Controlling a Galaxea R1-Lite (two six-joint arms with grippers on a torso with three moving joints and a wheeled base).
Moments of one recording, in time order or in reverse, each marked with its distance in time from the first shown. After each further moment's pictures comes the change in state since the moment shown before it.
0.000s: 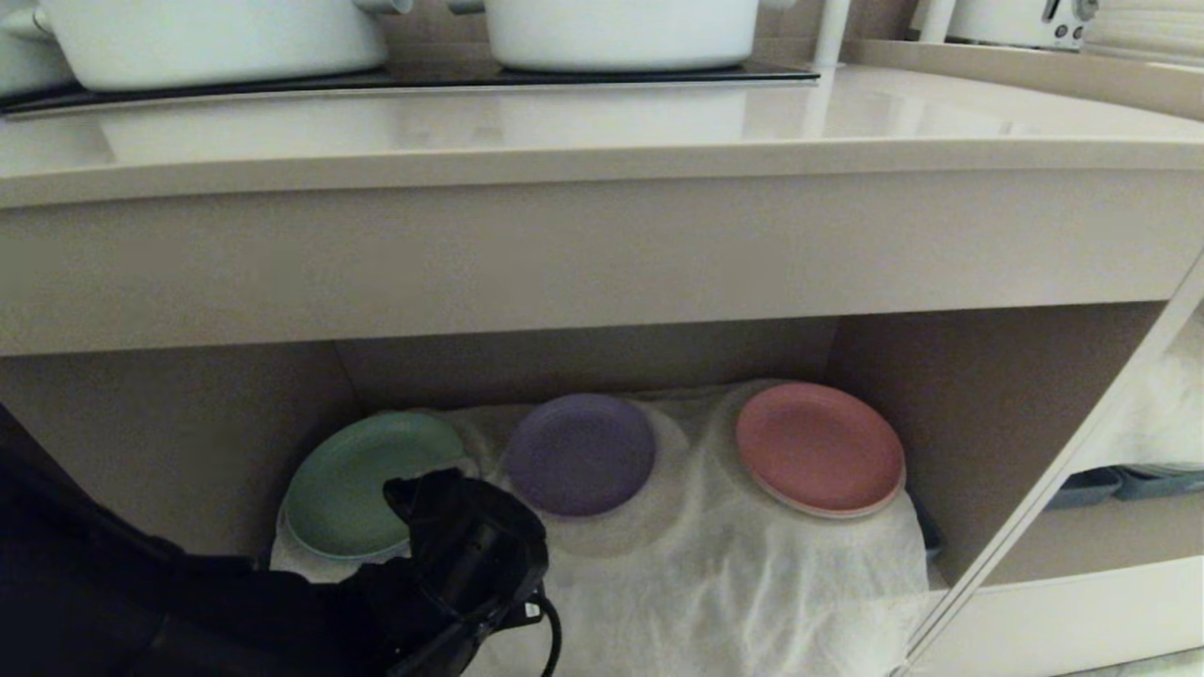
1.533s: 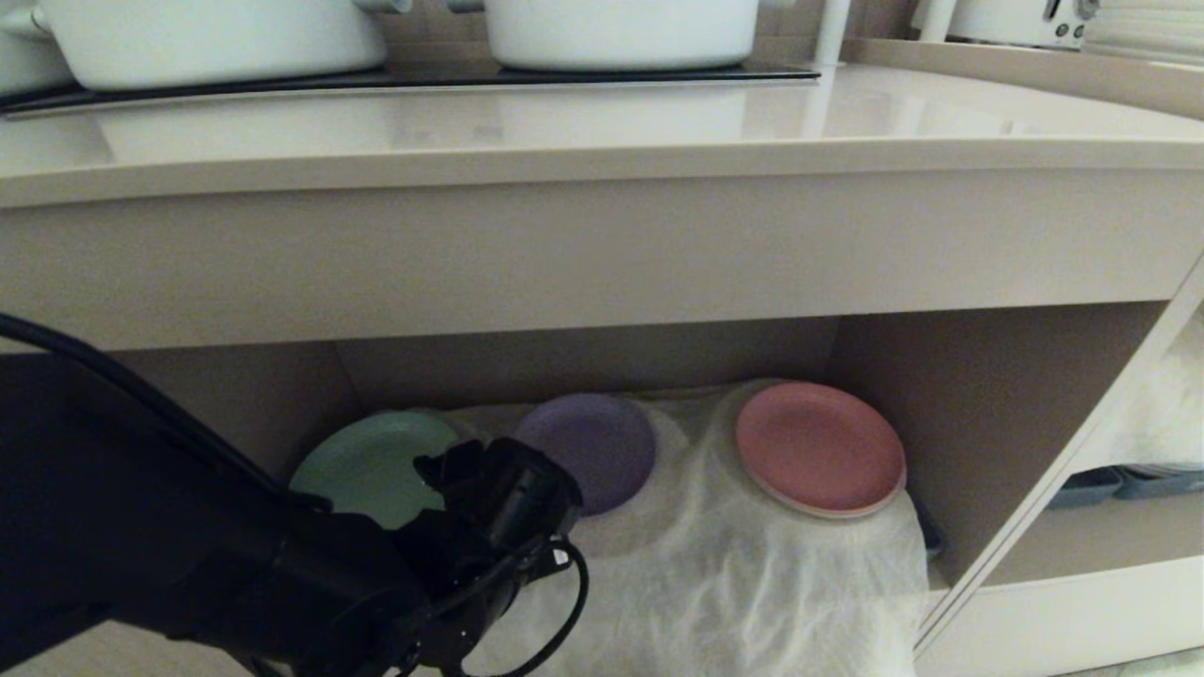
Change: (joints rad) left arm 0.054 0.110 -0.158 0.051 -0.024 -0.097; right arm 0.000 0.000 0.000 0.000 0.000 0.000
